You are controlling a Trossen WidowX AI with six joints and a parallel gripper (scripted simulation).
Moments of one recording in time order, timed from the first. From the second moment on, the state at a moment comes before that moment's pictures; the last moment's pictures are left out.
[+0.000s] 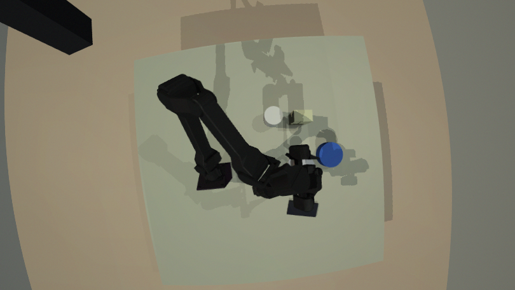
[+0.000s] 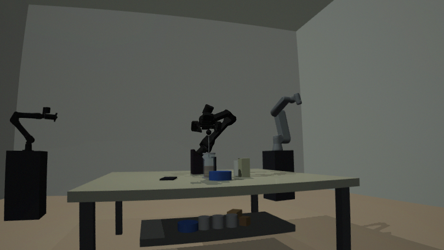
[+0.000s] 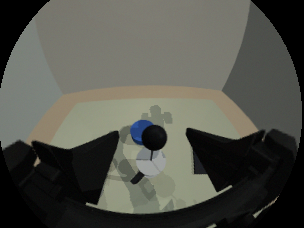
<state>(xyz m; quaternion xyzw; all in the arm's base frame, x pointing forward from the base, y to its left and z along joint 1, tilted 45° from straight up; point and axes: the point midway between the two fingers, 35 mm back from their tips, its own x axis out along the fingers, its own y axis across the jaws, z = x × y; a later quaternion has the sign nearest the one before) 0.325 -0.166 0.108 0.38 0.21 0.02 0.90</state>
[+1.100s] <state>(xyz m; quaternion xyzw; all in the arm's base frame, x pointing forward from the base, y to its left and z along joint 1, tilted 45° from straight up) 0.330 -0.165 0.104 0.38 0.20 0.02 0.90</state>
